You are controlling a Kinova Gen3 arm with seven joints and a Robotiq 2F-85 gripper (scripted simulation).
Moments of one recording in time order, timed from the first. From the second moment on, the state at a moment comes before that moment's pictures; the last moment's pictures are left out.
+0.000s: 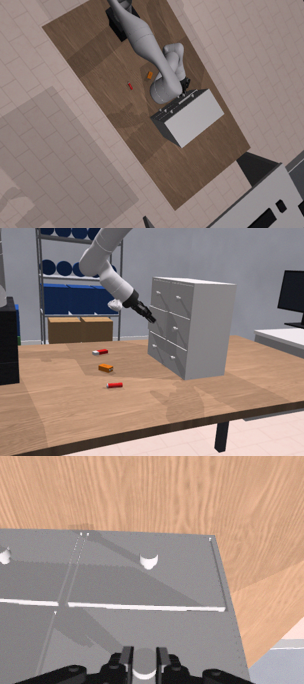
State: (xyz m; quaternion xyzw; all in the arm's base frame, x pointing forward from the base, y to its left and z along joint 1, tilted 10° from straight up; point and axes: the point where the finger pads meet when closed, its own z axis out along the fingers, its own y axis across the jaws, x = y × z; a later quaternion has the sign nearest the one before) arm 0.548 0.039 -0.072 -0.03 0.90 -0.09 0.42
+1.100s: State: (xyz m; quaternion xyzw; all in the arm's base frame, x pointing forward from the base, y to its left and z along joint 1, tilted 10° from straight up) arm 0.509 0.040 -0.072 -0.02 0.90 -0.09 0.43
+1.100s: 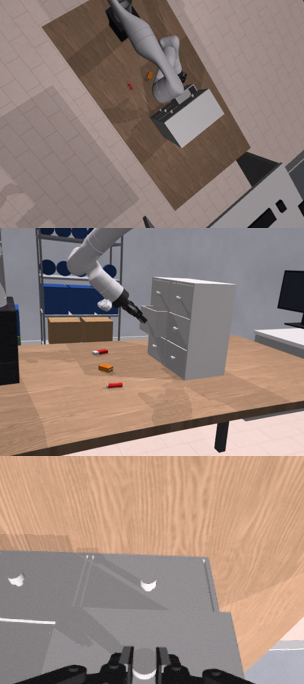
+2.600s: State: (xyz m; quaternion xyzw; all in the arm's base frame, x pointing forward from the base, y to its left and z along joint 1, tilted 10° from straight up) arm 0.492 0.041 -0.074 -0.03 0.90 -0.09 0.42
